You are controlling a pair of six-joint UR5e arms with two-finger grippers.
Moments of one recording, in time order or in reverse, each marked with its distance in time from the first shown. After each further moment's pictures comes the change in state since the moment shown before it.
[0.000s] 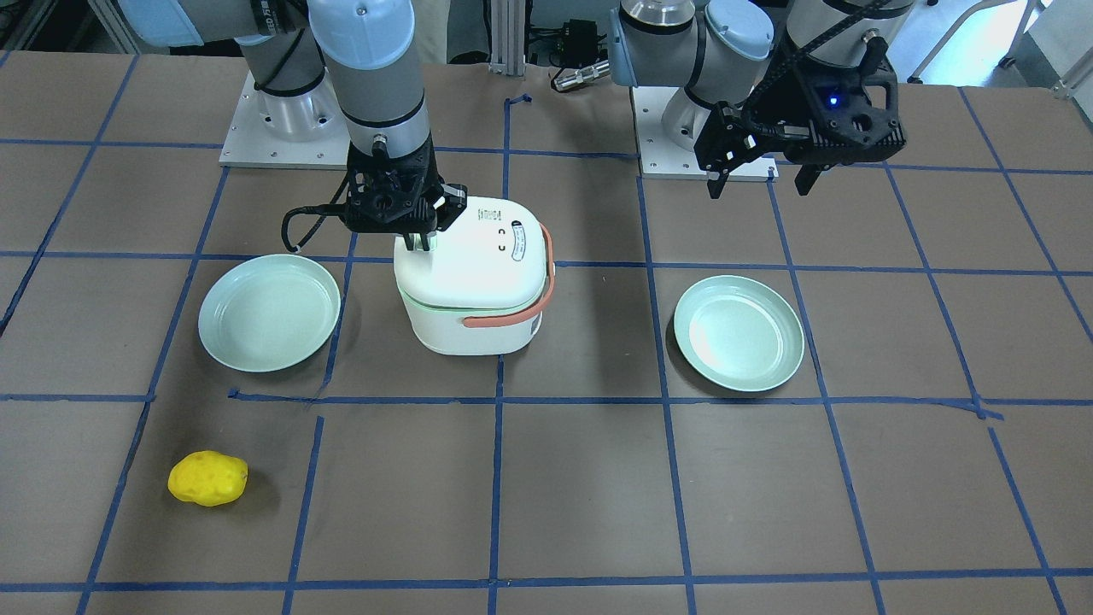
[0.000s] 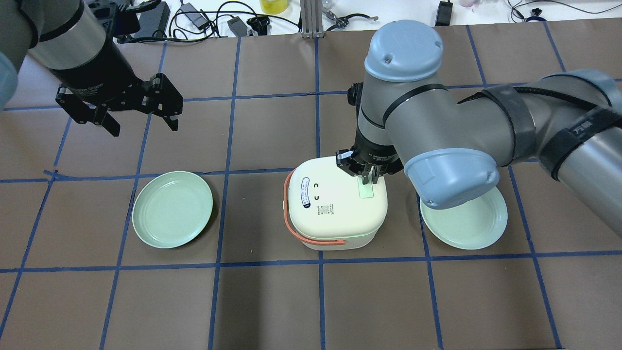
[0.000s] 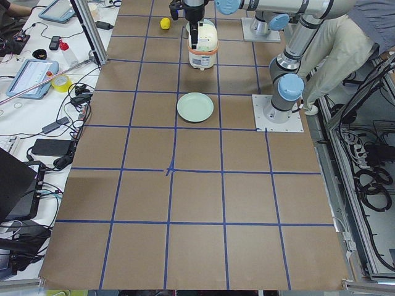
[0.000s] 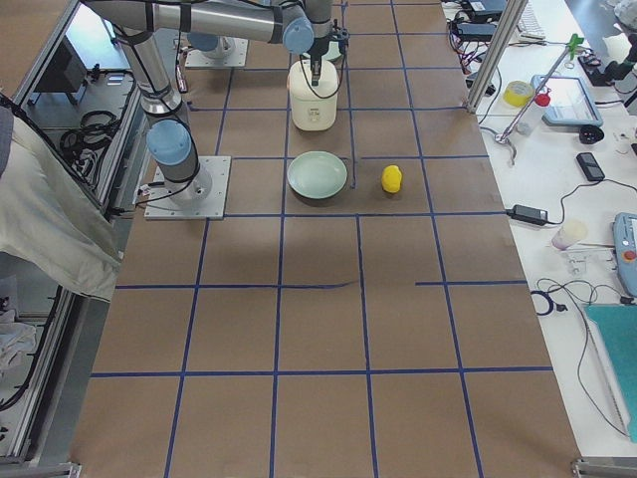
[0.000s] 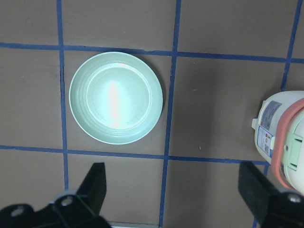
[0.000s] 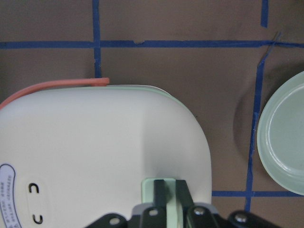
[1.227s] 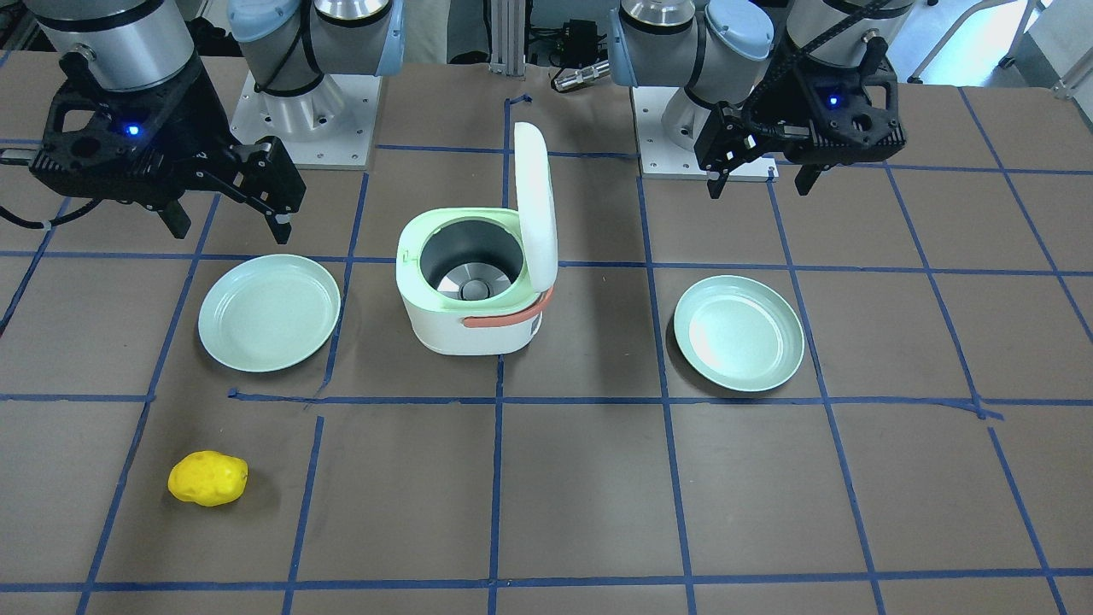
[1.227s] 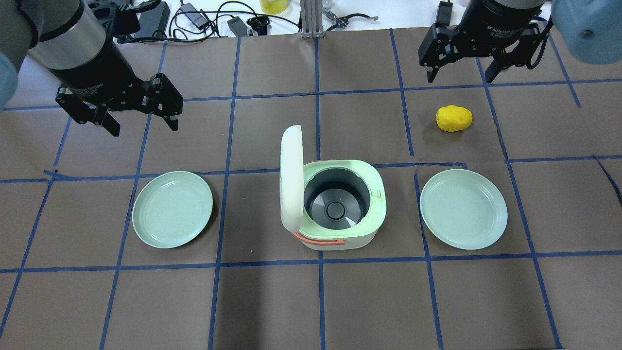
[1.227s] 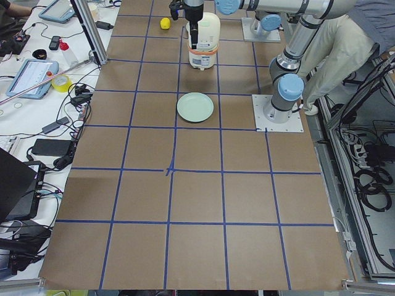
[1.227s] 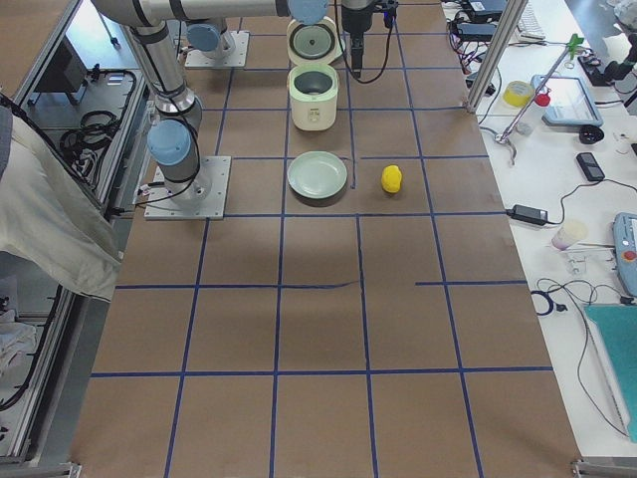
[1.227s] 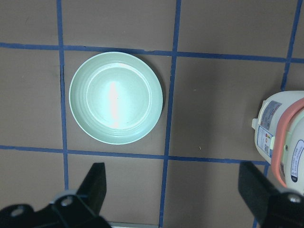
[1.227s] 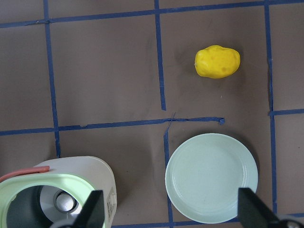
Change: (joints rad) left arm 0.000 0.000 0.000 0.000 0.000 0.001; right arm -0.285 -0.002 -0.312 0.231 0.003 -0.213
